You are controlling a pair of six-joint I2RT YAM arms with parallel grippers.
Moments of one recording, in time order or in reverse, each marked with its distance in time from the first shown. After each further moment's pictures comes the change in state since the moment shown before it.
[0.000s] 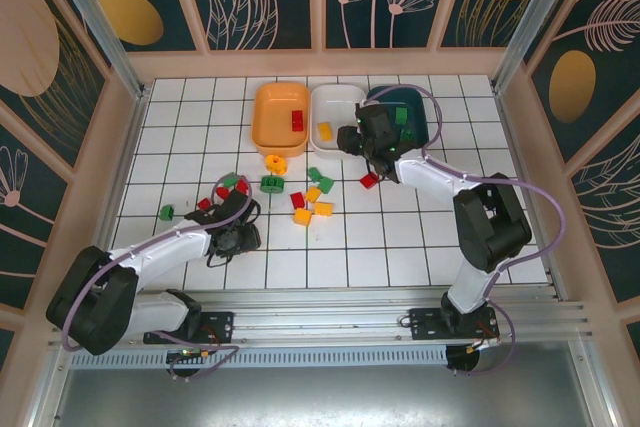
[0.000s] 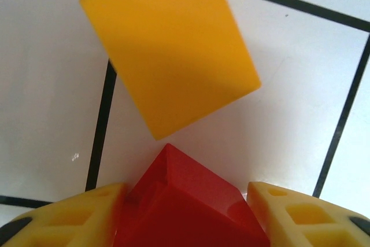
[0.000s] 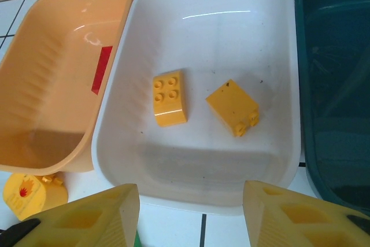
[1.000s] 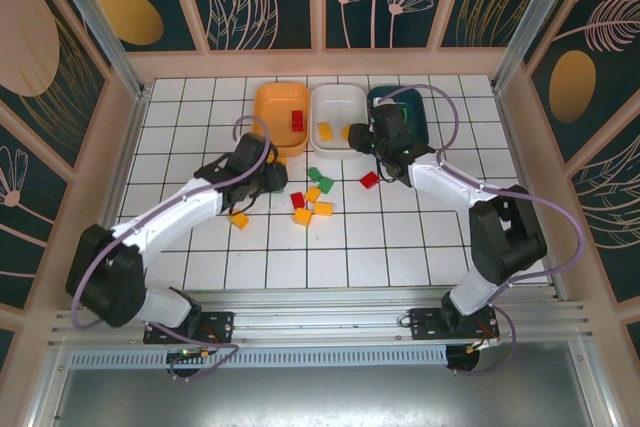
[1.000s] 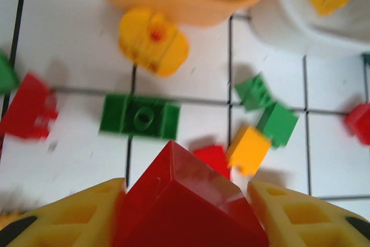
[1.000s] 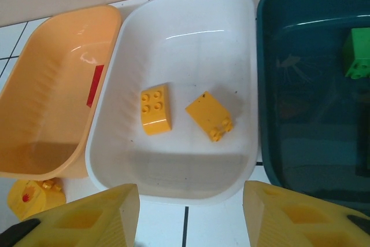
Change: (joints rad) left arm -0.009 0.169 0.489 0.069 -0.015 0.144; right arm -0.045 -0.107 -0.069 0.000 -0.002 0.000
